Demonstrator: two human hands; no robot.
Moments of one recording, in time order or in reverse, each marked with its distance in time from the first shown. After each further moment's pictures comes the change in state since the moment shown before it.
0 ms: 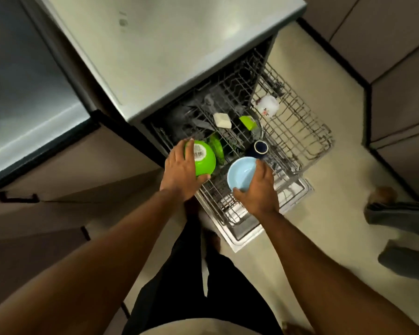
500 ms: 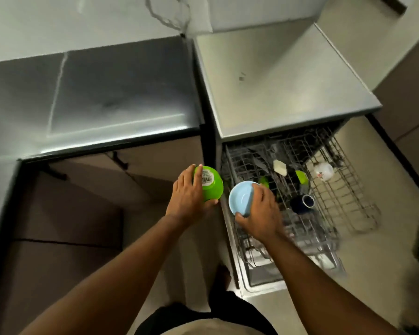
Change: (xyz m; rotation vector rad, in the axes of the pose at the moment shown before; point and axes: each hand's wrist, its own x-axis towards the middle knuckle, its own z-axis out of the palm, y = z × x) left_hand -0.151 -0.061 -0.082 -0.007 0.307 -0.291; right_hand -0.068 -0.118 -0.006 -0.251 -0.026 -0.647
